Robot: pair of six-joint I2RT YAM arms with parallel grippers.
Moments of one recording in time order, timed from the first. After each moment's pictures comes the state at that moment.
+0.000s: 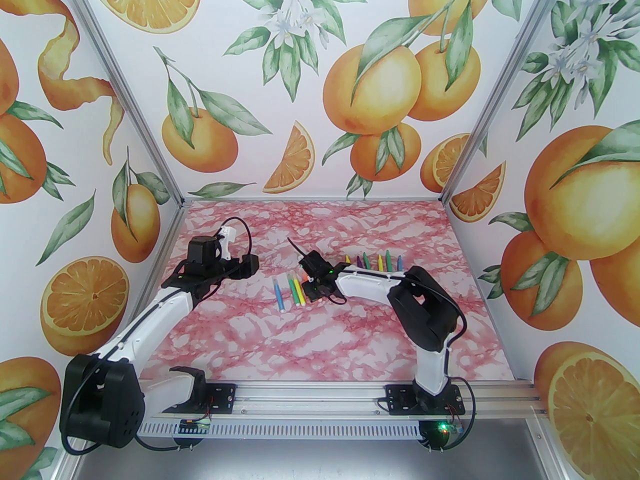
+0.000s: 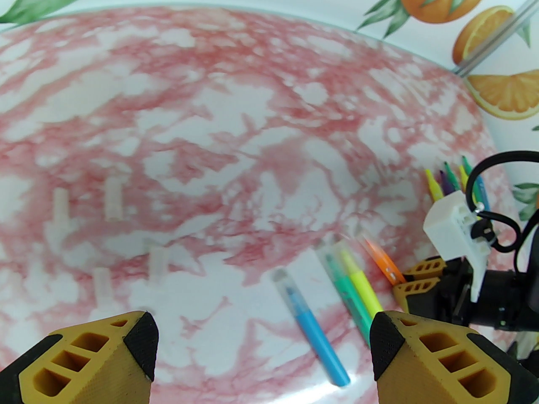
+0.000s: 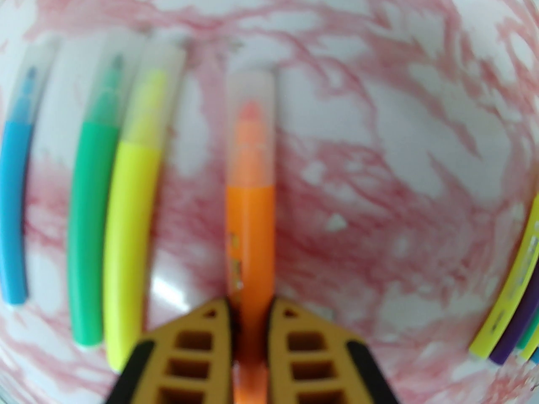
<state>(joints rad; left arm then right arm) -0.15 1.22 0.76 -0.22 0.31 -0.23 0.75 1.90 1.15 -0.36 0.06 0.24</state>
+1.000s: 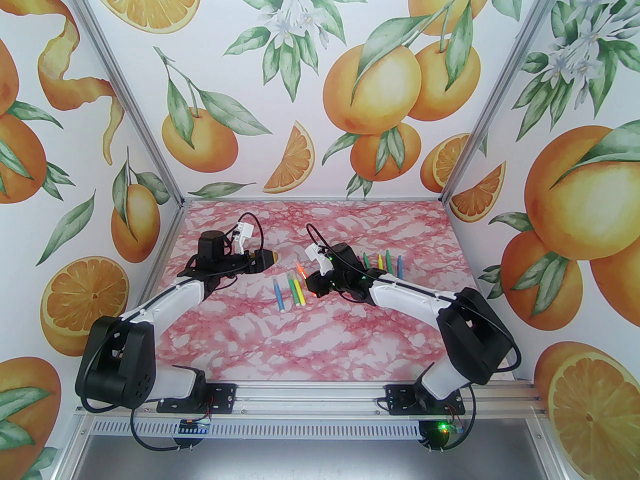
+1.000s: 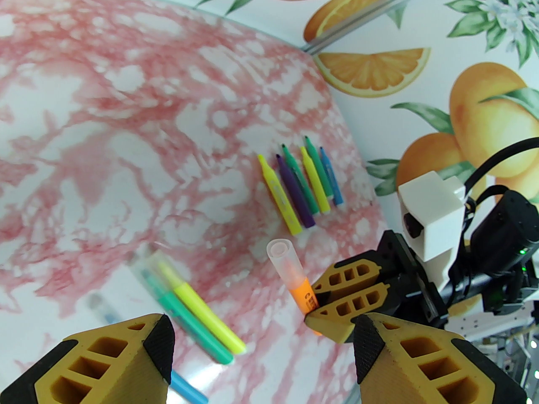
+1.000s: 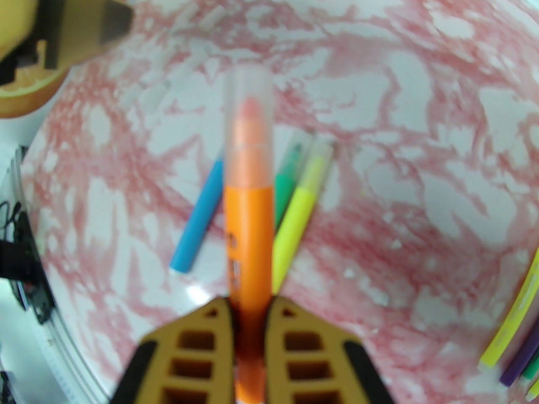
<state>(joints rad) -0.19 1.42 0.76 0.08 0.79 -0.47 0.67 1.60 0.94 -0.07 -0.34 0.22</state>
